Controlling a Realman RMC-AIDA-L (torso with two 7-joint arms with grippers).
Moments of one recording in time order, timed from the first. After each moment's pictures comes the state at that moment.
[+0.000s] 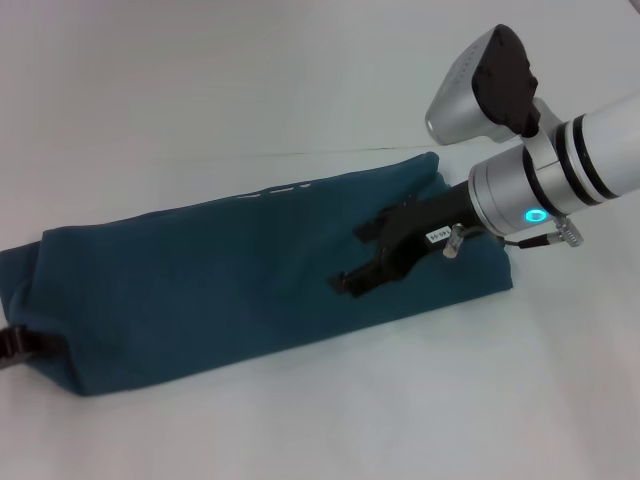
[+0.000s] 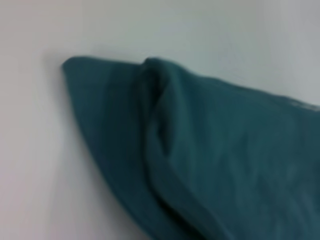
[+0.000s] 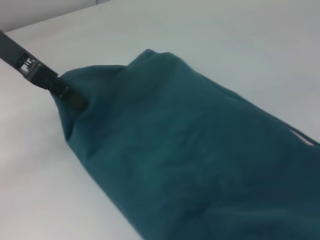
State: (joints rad) left arm -0.50 -2.08 0.44 0.87 2.45 1.38 -2.31; right arm 0.80 2.09 -1.09 -0.92 -2.31 -1.31 1.99
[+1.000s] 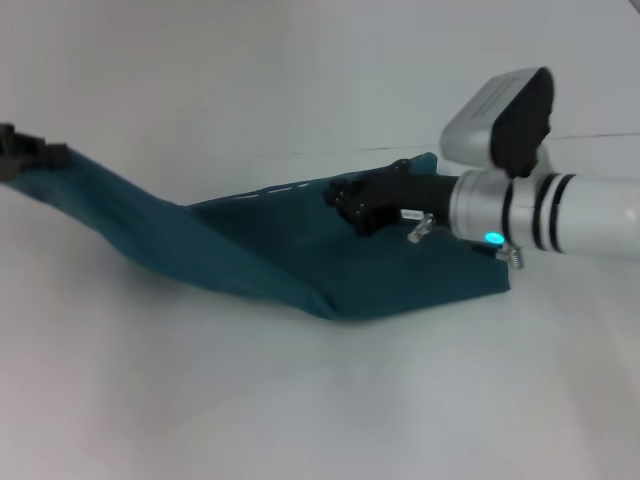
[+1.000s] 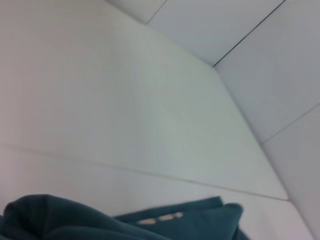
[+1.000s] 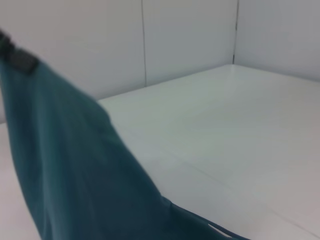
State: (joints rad) left arm -0.74 -1.93 0.37 0.89 2.34 1.57 -2.43; right arm 0.76 2.10 -1.17 -0.53 -1.62 -0.81 1.38
